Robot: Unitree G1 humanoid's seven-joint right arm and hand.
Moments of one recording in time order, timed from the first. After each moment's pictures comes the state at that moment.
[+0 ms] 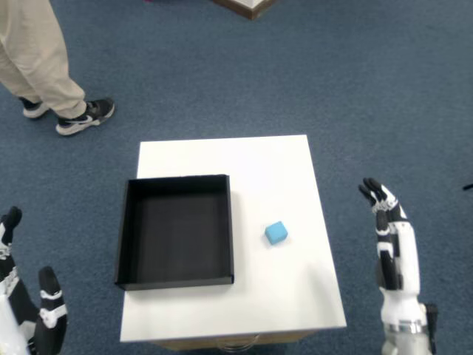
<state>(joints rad) -0.24 -0.45 1.00 1.18 0.53 -1.55 -0.64</state>
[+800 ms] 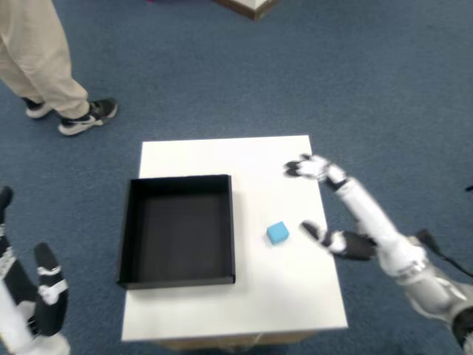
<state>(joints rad) -0.46 -0.63 0.69 1.06 -0.22 -1.49 -0.50</state>
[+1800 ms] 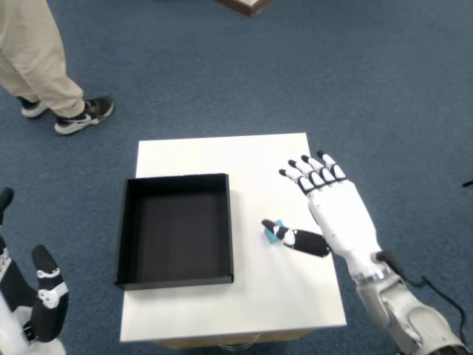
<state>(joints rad) -0.19 -0.48 0.40 0.48 -0.98 -0.36 -0.76</state>
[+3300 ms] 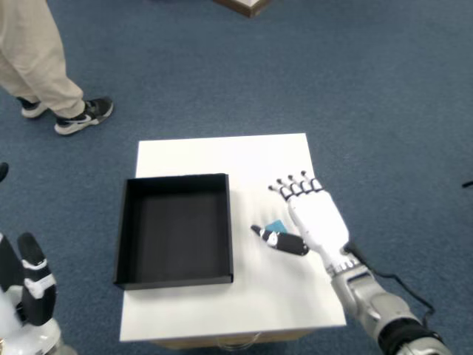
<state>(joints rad) -0.41 -0.29 0.47 1.01 -1.02 -0.33 -0.74</state>
